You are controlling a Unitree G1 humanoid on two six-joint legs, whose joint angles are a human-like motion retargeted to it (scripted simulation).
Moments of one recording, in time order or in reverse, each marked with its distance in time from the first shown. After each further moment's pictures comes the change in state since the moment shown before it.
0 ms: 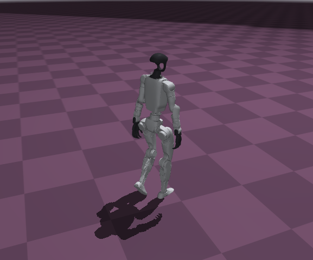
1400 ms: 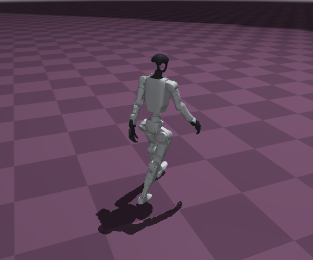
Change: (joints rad) left arm 0.257 -0.110 0.038 0.011 0.098 0.066 -0.048; right arm -0.133 -0.050 0.033 -0.457 0.216 -0.167 0.037; waist 0.173 -0.029 0.032; left_leg -0.246 0.134 -0.011 -0.882 -0.225 0.096; right_leg 0.277 0.225 0.174 -0.028 -0.105 -0.258
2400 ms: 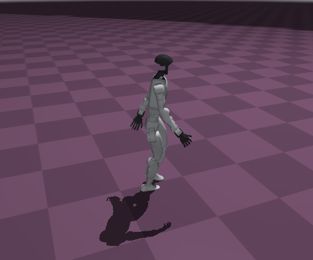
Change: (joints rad) left arm -0.134 0.160 -0.018 -0.029 0.165 -0.111 -0.081; right arm -0.060 0.108 0.090 -0.013 -0.043 0.020 0.120; waist -0.083 -0.083 -0.038; left_leg 0.081 0.040 0.172 0.508 0.175 0.034; right_leg -0.293 -0.022 0.180 0.063 0.194 -0.009
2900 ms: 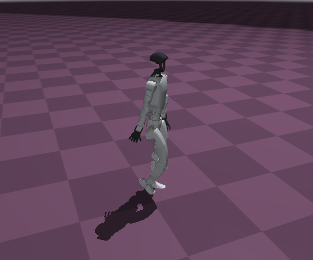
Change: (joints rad) left arm -0.304 0.060 0.061 -0.096 -0.376 0.118 0.097; right arm 0.488 0.057 -0.114 0.573 -0.215 0.241 -0.063; waist 0.032 0.154 -0.025; left_leg 0.318 -0.039 -0.242 -0.353 -0.293 -0.047; right_leg -0.188 -0.054 -0.514 0.609 0.159 0.275
